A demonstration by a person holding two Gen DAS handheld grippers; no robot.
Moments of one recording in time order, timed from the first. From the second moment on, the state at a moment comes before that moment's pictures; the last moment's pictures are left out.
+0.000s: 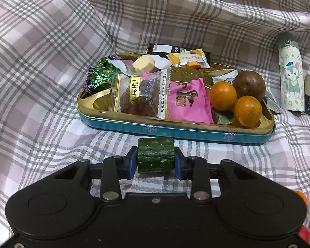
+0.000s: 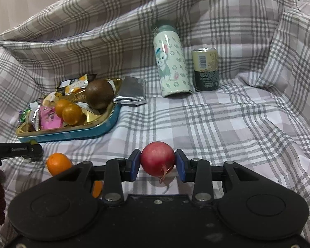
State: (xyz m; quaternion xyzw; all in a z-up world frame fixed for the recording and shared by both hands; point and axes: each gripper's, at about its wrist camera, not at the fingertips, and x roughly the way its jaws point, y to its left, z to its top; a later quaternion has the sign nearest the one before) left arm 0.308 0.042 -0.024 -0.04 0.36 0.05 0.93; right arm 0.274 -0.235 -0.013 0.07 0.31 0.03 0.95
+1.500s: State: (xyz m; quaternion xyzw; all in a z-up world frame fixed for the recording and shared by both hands) left arm 0.220 0.038 0.100 0.01 0.24 0.07 0.97; right arm 0.212 -0.212 0.051 0.08 0.23 0.10 0.96
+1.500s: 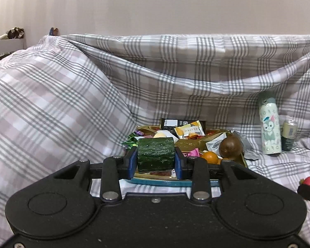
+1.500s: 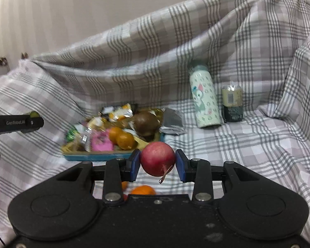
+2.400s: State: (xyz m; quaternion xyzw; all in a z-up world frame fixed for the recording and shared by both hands) left arm 0.028 0.027 0.015 -0.06 0.38 -0.04 0.92; right arm 0.028 -0.242 0.006 0.06 0.26 0.10 0.96
